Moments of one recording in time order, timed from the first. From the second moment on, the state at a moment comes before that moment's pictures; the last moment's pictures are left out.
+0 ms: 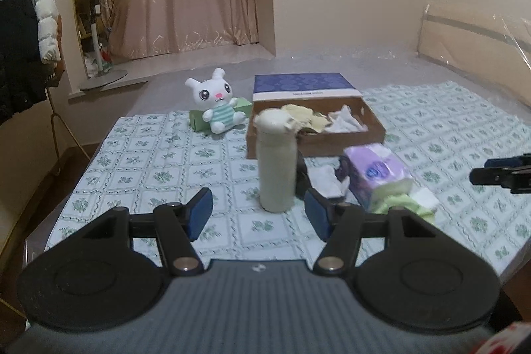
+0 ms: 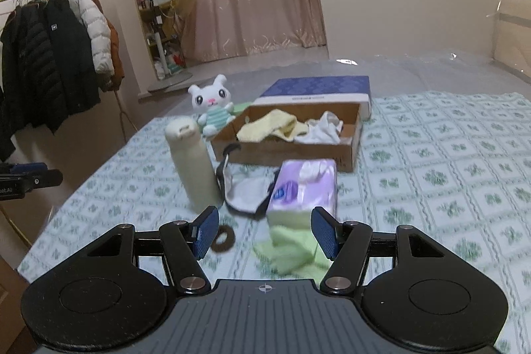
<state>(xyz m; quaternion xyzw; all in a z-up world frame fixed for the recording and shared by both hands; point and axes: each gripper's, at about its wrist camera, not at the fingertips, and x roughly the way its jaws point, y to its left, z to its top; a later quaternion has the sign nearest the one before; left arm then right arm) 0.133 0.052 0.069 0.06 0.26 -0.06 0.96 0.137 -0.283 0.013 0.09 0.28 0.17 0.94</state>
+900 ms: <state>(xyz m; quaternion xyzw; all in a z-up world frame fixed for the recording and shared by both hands) 0.209 -0.025 -0.055 0.09 0.35 -0.11 0.93 0.164 -0.279 -0.069 0.09 0.33 0.14 0.93</state>
